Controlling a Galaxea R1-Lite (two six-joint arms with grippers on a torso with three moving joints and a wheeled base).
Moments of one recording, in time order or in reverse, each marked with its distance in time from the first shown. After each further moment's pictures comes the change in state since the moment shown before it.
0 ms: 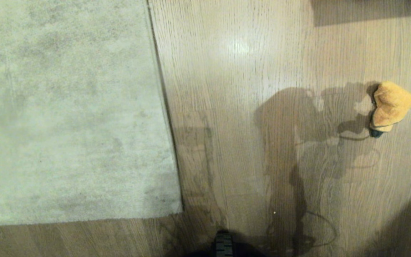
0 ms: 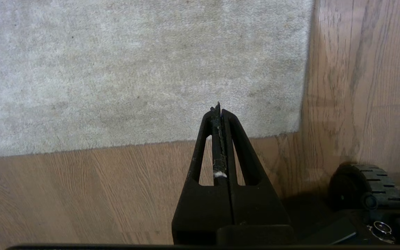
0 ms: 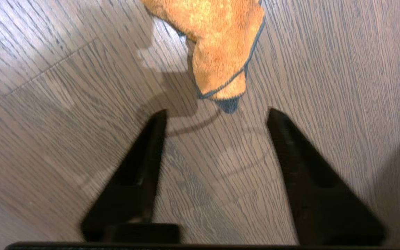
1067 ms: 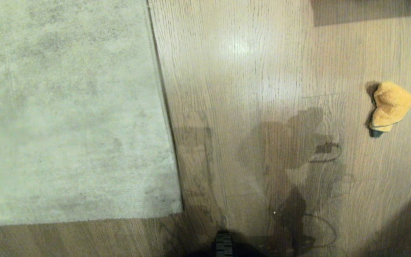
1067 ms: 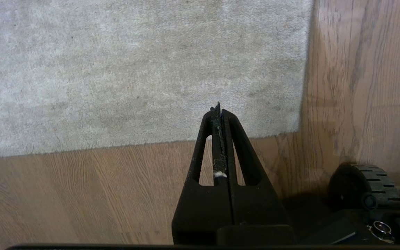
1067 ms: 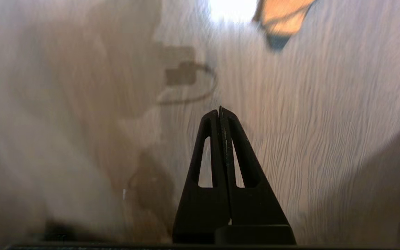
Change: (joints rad) left arm 0.000 0.000 0.000 0.000 0.000 -0.001; right arm 0.210 -0.453 0.386 0.047 -0.004 -0.291
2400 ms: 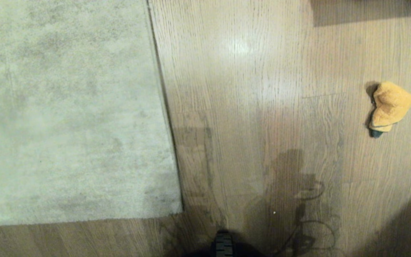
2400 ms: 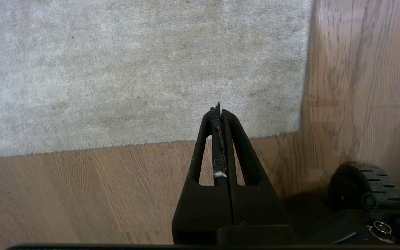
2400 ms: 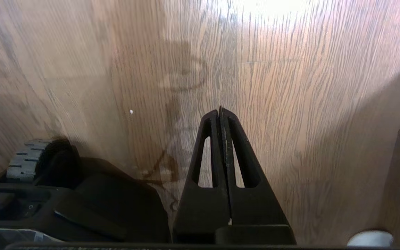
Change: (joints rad) left arm 0.000 0.000 0.000 0.000 0.001 0.000; right arm 0.155 -0.806 0.120 0.693 -0.101 -0.058
